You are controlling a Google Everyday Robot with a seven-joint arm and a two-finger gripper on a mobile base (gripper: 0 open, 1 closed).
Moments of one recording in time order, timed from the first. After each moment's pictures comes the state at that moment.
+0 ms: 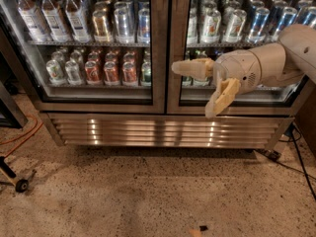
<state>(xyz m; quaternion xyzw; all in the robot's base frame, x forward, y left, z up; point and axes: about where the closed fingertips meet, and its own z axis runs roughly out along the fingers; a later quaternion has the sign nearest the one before) 0.481 -0.065 0.937 -0.55 0.50 0.56 0.37</state>
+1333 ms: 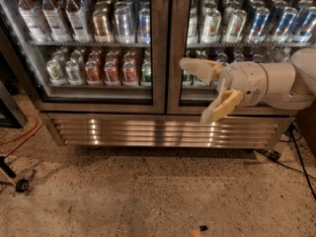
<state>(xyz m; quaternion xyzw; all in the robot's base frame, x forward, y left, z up) 0.474 -0.068 0.945 -0.50 0.48 0.55 0.47</state>
